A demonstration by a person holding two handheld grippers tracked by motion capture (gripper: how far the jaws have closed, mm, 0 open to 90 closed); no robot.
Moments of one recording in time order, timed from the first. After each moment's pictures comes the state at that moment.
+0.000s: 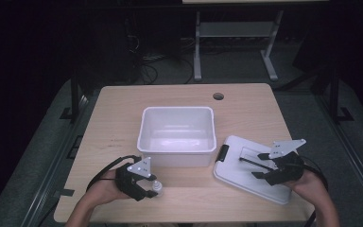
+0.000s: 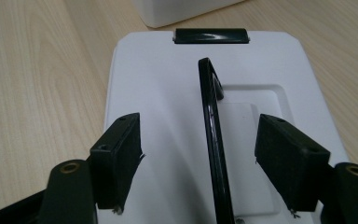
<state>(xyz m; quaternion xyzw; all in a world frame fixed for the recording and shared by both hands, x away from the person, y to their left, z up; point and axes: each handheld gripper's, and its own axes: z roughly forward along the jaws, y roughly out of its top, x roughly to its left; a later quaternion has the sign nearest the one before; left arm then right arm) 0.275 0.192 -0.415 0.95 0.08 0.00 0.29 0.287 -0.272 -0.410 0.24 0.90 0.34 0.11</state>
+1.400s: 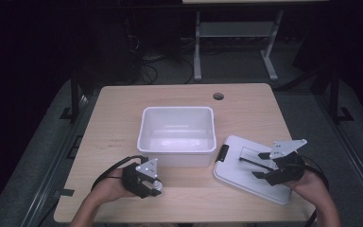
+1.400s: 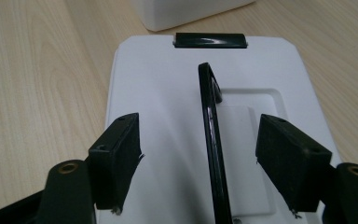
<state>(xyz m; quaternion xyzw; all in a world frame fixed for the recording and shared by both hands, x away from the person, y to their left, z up) 0.281 0.179 -0.422 0.96 0.06 -0.01 0.26 0.285 -0.272 -0.407 0.23 0.90 0.34 0.12</state>
